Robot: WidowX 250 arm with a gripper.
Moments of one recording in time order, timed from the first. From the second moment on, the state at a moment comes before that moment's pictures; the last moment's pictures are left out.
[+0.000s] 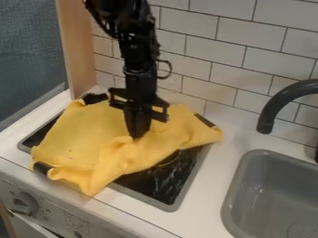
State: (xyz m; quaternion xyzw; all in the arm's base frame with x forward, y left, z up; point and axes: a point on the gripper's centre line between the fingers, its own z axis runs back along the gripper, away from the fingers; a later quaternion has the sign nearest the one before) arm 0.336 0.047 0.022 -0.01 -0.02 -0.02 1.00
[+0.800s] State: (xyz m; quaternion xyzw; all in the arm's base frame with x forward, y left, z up) arm 0.332 0.053 0.035 0.00 -0.02 0.00 1.00
